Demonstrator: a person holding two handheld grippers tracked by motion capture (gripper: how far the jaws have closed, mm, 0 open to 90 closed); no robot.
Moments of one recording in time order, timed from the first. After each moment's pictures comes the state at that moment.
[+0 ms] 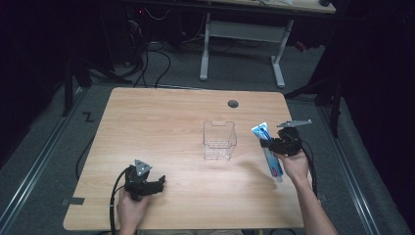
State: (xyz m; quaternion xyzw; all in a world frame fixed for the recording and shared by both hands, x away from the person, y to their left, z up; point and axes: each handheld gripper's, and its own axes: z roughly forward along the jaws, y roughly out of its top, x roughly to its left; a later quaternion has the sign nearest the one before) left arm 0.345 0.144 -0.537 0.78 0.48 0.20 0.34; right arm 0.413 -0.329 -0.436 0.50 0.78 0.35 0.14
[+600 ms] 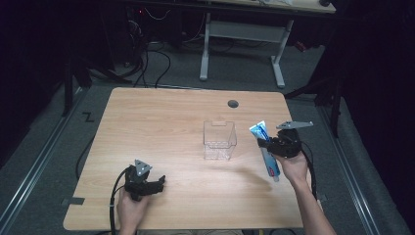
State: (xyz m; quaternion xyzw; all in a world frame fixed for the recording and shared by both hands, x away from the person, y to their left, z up) left arm 0.345 0.144 -0.537 0.78 0.48 0.20 0.34; right arm 0.398 -0.317 -0.422 0.47 0.78 0.37 0.15
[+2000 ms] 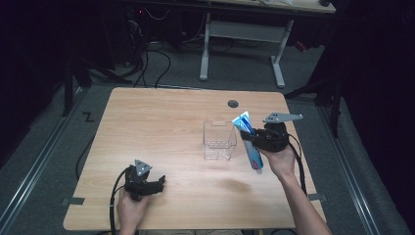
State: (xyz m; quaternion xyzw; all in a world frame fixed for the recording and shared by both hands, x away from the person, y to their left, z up) left arm 0.345 0.144 -0.537 0.78 0.48 0.20 0.34; right arm 0.395 -0.264 -0.382 0.40 0.79 0.44 0.15
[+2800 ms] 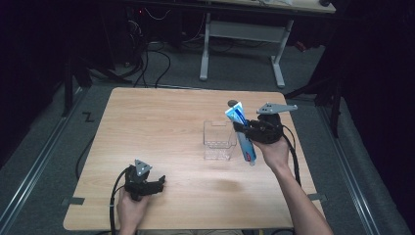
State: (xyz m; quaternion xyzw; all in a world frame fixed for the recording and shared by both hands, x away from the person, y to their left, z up) left arm 0.345 0.144 -0.537 0.78 0.48 0.20 0.34; right arm 0.406 -0.243 -0.359 0.38 0.79 0.46 0.17
